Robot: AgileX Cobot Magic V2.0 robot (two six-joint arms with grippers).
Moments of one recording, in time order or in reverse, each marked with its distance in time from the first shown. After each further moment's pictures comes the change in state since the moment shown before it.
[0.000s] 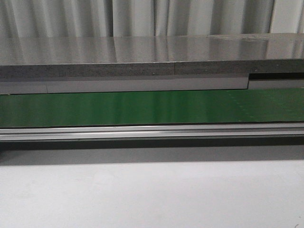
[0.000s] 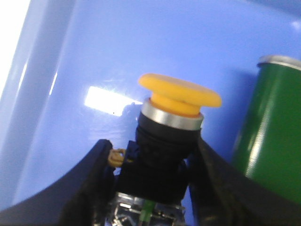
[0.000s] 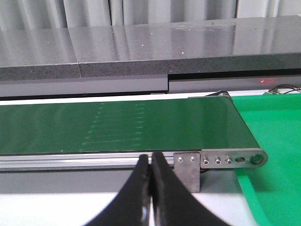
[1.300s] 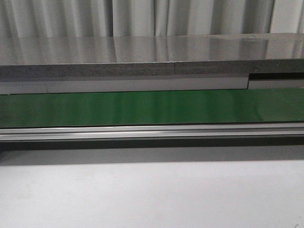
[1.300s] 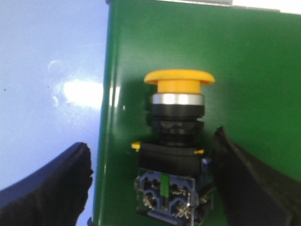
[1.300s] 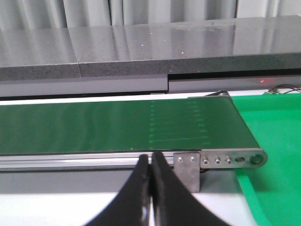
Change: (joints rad) left arm -0.196 -0.067 0.093 -0.014 0.044 0.025; right arm 0.000 0.000 0.000 0.000 0.000 0.000
